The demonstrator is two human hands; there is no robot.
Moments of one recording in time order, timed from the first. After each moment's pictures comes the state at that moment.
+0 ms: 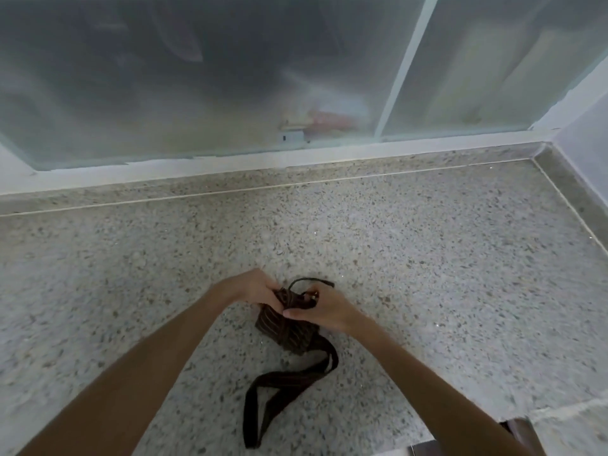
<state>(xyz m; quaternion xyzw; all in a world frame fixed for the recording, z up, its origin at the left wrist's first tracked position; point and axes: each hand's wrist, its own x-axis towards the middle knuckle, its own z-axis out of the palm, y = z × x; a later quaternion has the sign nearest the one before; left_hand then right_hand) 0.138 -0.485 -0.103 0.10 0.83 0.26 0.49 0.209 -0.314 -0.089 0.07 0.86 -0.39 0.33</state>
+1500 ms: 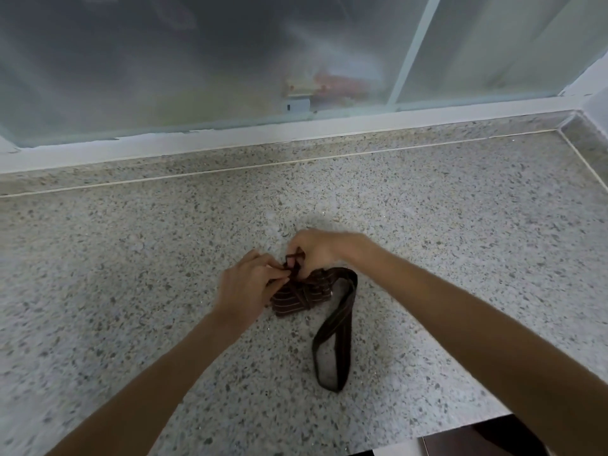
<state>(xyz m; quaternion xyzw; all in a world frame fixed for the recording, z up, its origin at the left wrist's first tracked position) 0.193 -0.500 -0.106 0.24 0.96 0.17 0.00 0.126 -0.334 -0.072 -0.17 0.88 -0.17 0.42</state>
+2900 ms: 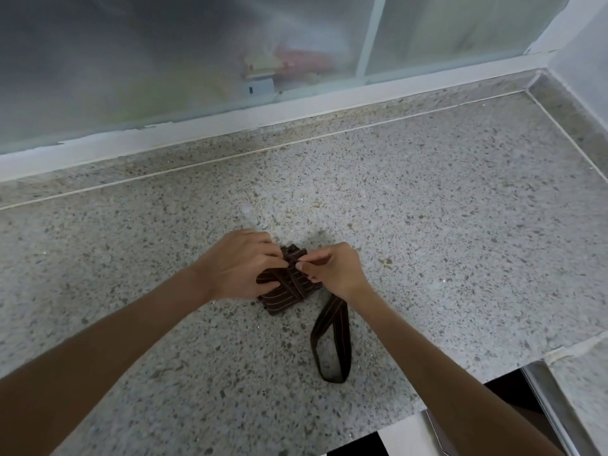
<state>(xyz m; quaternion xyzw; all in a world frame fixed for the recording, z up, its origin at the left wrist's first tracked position) 0.139 -0.495 -0.101 0.57 0.82 0.07 0.02 0.212 -0.312 -0.118 0.22 0.80 -0.55 0.11</state>
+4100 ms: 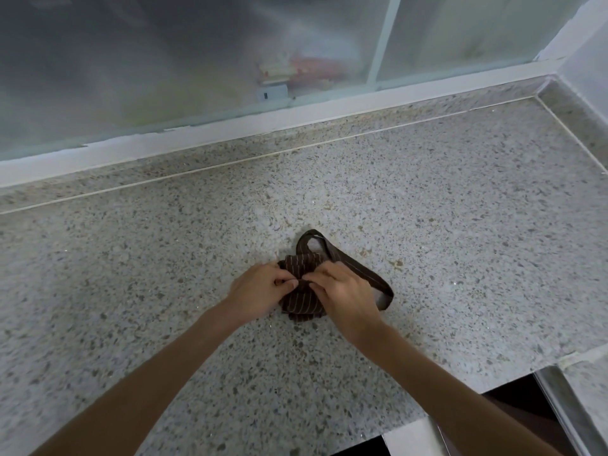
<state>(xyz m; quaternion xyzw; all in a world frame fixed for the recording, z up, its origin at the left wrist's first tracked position) 0.185 -0.484 -0.110 0.17 0.90 0.28 0.30 0.252 -0.324 -0.124 -0.10 0.97 -0.20 -0.10</state>
